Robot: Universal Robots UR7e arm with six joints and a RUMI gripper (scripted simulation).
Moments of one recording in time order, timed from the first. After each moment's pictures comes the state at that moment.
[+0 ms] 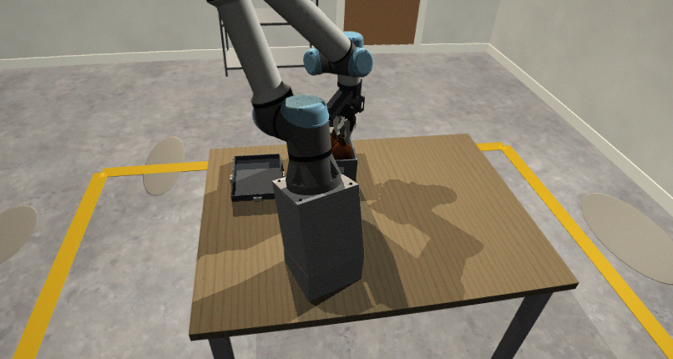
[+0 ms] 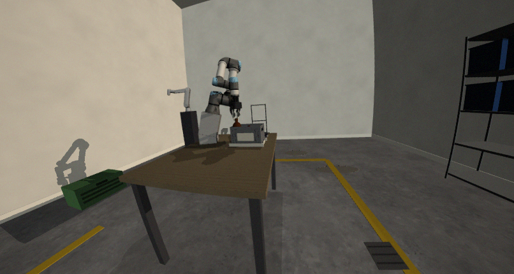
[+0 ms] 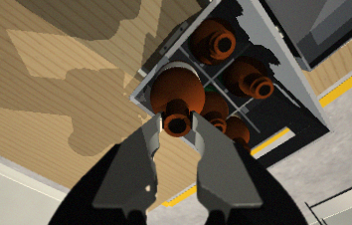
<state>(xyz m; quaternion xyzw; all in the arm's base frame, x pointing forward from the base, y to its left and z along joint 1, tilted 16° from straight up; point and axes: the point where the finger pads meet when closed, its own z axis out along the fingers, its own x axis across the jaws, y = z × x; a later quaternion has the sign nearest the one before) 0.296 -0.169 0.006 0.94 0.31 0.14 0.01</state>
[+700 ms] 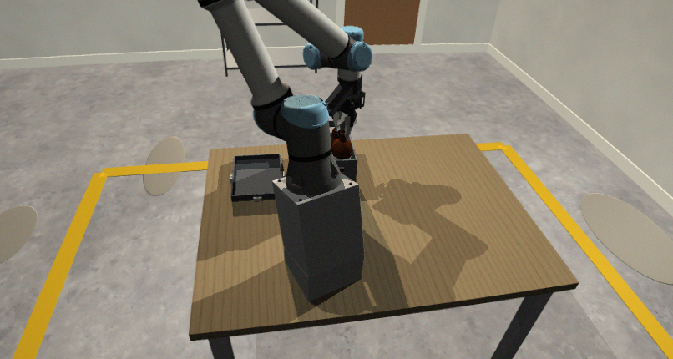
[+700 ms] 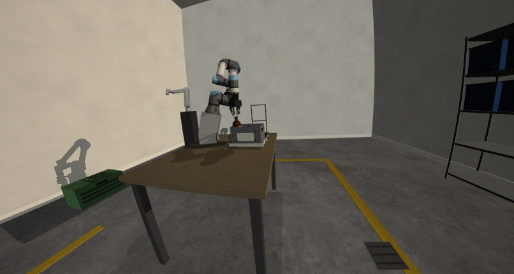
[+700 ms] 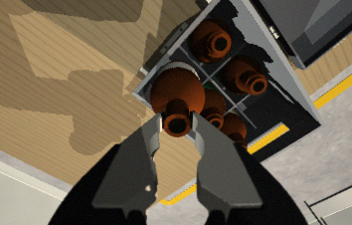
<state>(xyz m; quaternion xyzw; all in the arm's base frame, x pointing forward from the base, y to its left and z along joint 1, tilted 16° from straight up) 0.291 -0.170 0.022 0.94 0.31 0.14 0.01</state>
